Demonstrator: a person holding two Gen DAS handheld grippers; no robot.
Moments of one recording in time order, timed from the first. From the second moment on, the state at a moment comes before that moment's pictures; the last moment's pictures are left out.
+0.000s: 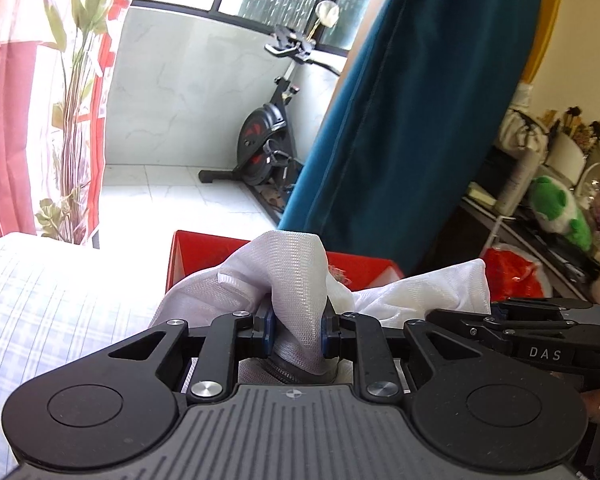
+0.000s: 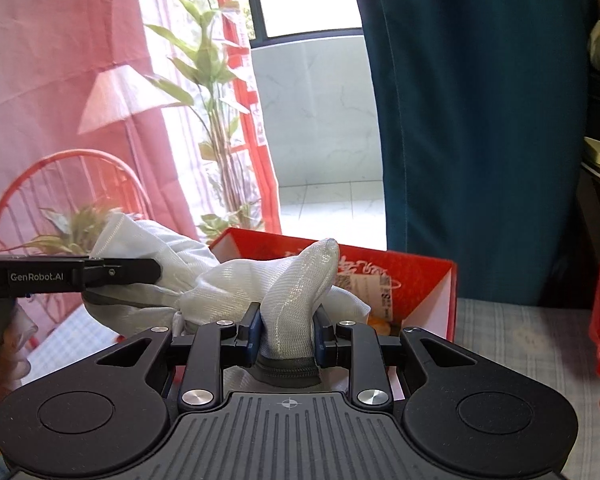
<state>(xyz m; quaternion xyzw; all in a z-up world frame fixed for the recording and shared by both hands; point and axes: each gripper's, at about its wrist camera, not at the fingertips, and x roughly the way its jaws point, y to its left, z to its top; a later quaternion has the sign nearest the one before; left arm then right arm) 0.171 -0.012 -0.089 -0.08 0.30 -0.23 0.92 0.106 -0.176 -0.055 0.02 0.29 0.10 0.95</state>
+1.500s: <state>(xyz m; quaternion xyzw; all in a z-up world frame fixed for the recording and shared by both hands) 0.261 -0.044 -0.140 -0.02 0.38 -0.22 0.90 0.259 -0.192 -0.145 -0.02 0.45 0.04 0.89</state>
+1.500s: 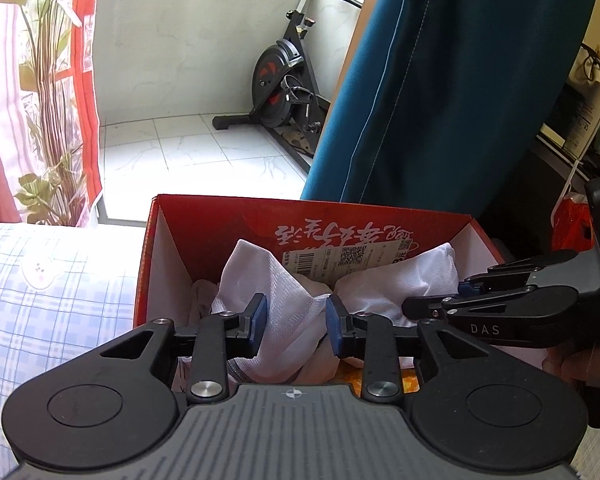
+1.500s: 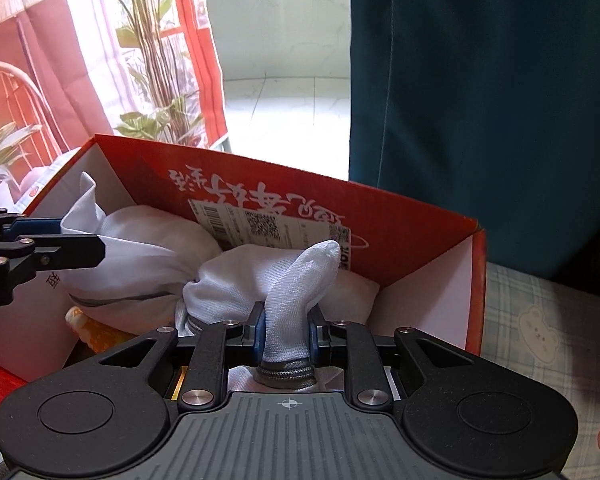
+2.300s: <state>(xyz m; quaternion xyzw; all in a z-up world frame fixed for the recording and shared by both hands) 0.185 -0.026 -0.092 0.02 0.33 -0.19 0.92 0.158 -0.193 -0.076 0.00 0.35 0.02 0.94</state>
